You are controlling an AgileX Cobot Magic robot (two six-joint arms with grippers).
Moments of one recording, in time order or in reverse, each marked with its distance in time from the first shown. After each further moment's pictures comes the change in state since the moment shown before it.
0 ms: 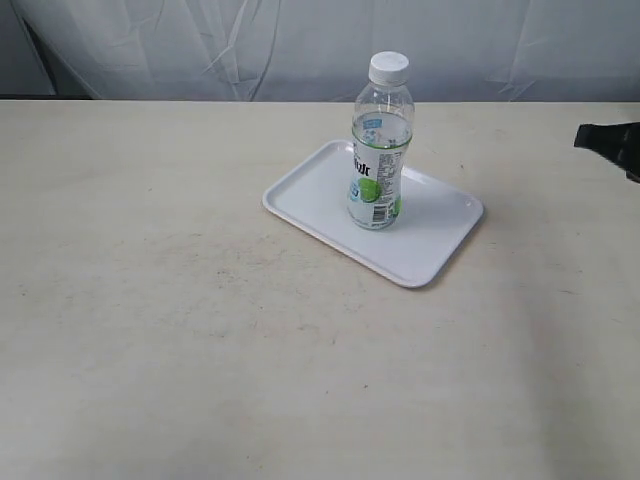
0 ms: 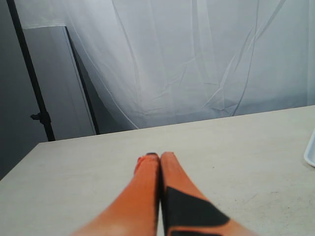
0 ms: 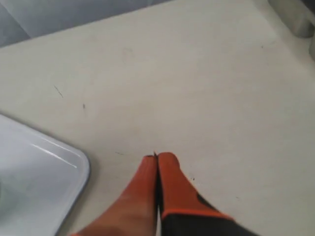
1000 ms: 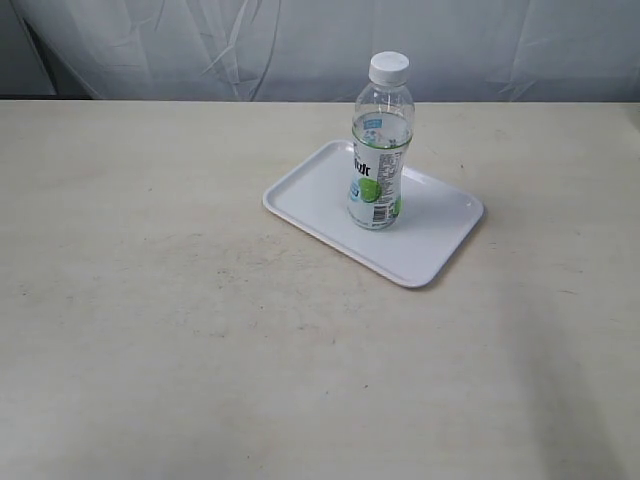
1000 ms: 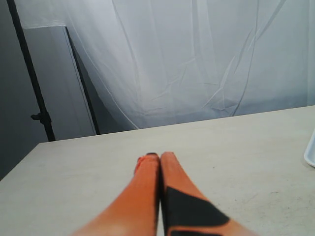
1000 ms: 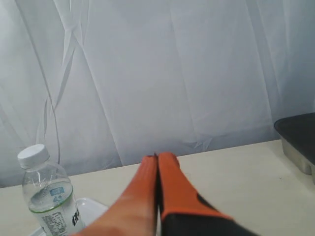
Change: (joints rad) left arm 0.000 0.000 0.000 0.000 0.000 0.000; right arm 0.082 -0.966 0.438 0.000 -0.114 0.004
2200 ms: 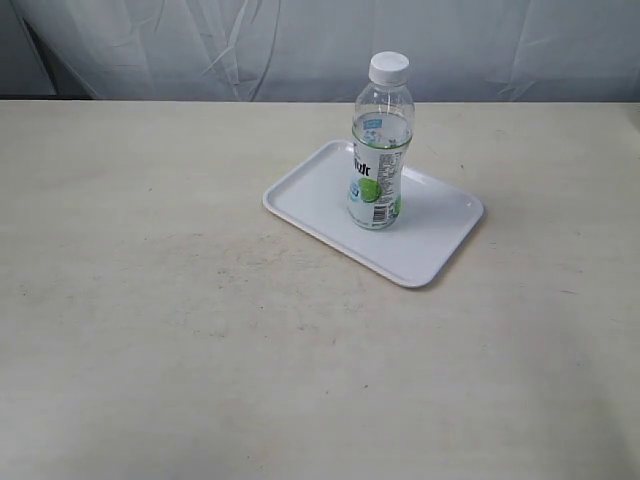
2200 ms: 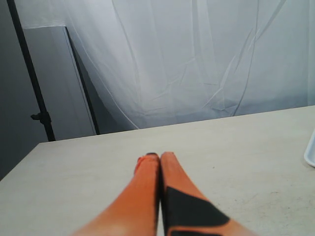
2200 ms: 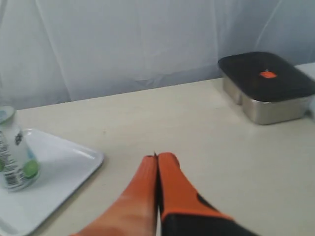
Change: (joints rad) left arm 0.000 0.000 0.000 0.000 0.000 0.000; right arm -0.105 -0.316 0.031 -0.120 0.503 -0.002
